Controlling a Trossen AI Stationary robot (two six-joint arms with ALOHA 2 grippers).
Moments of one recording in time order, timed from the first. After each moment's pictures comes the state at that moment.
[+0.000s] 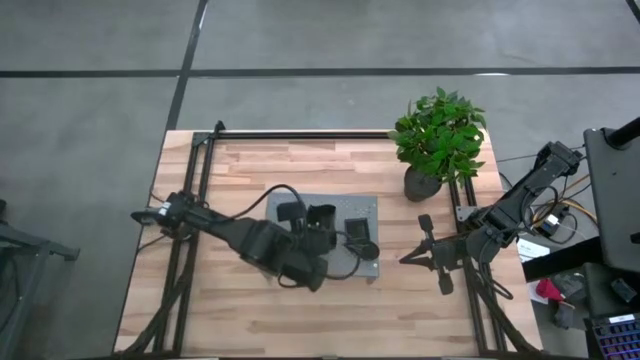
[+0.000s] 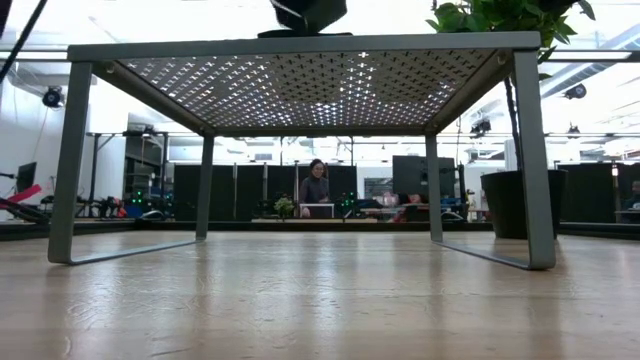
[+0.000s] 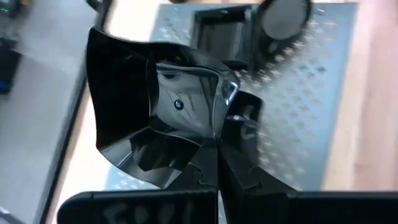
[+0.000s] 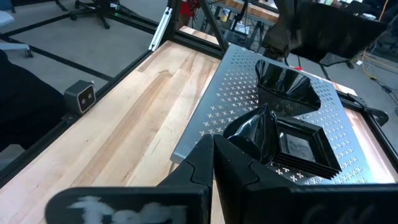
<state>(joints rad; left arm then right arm) -0.42 1.94 2.20 -1.44 -0.59 -0.47 0.74 0.85 0.62 -0.17 0.50 -0.02</state>
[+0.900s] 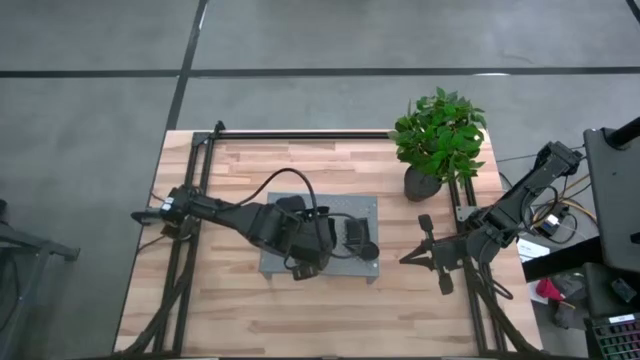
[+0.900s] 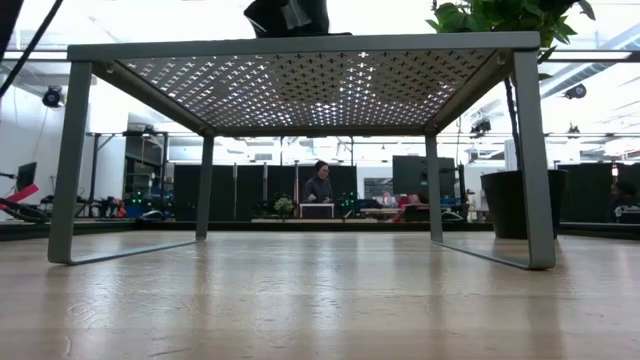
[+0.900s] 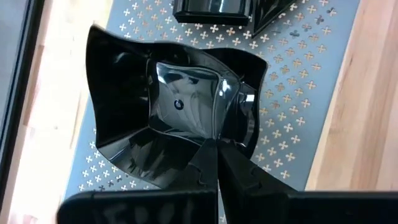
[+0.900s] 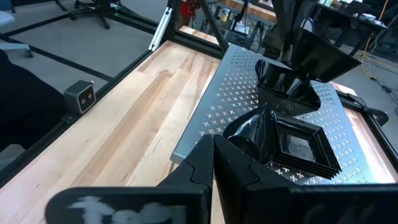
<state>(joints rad) -0.33 1.94 2.19 -1.51 -0.36 -0.49 0.74 0.85 0.62 -0.17 0.50 -0.02</state>
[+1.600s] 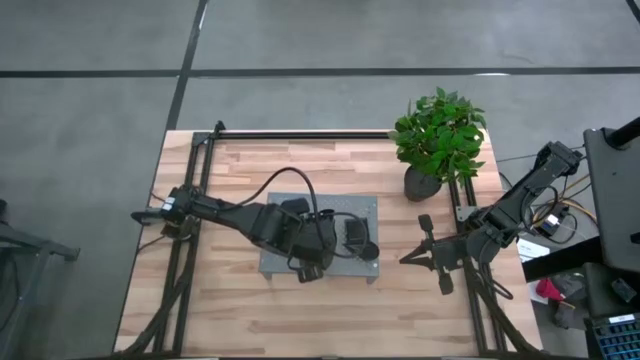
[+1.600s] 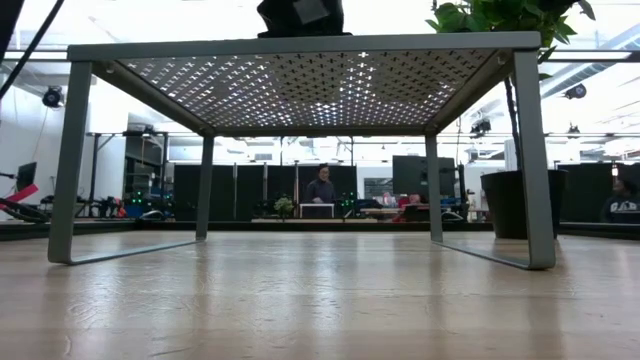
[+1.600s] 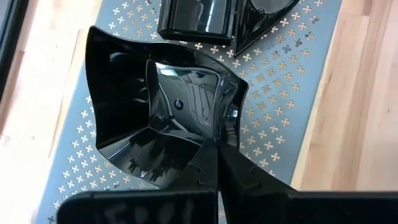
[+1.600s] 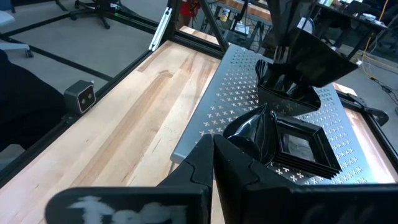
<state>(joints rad) -0.33 1.94 2.19 -1.44 -0.33 -0.50 0.74 0.85 0.62 -0.17 0.50 -0.02</state>
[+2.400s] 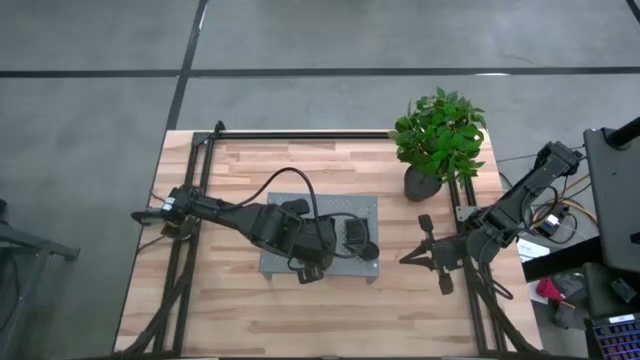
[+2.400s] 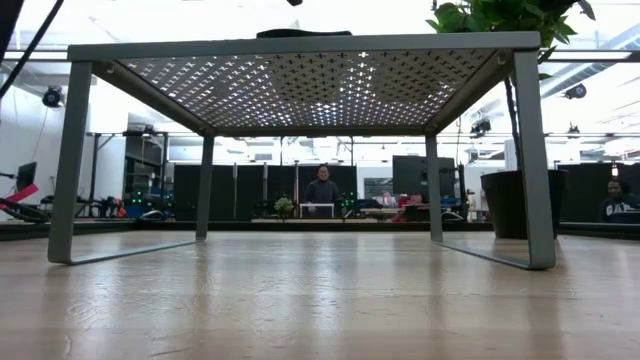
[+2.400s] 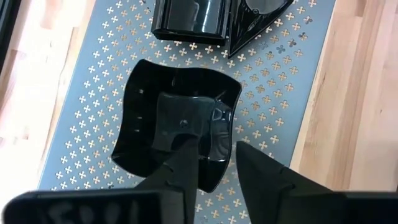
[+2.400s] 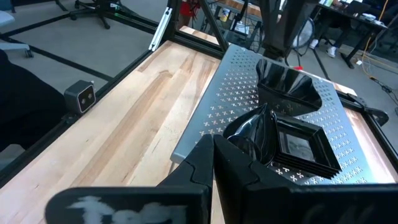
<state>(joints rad) -0.33 1.94 2.19 -1.43 -0.31 -0.51 0.74 0.85 0.62 -0.17 0.50 -0.02</state>
